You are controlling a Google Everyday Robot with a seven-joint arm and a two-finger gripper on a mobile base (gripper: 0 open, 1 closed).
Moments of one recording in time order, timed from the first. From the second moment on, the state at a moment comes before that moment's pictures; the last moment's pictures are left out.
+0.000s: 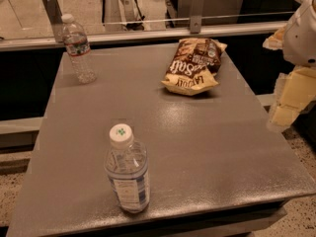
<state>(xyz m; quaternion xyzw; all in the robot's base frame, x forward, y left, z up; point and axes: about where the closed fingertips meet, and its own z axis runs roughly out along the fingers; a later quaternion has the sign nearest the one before) 0.438 -0.216 0.977 -0.60 0.78 -0.04 0.16</state>
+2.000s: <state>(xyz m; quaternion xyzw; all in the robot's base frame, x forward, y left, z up) 0.387 -0.123 0.938 -0.61 0.66 0.30 0.33</state>
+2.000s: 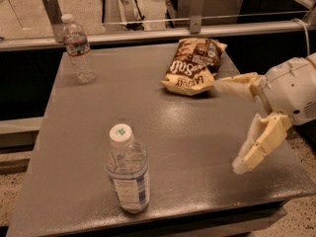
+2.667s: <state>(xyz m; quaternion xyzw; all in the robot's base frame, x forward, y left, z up) 0.361 -0.045 0.926 -0.59 0.62 0.36 0.37</state>
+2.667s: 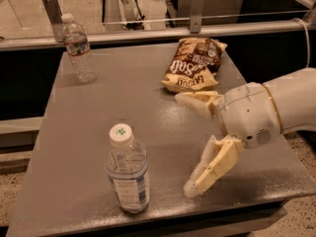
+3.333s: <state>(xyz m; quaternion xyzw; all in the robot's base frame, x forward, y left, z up) 0.336 0.011 0.916 -0.58 0.59 0.41 0.38</state>
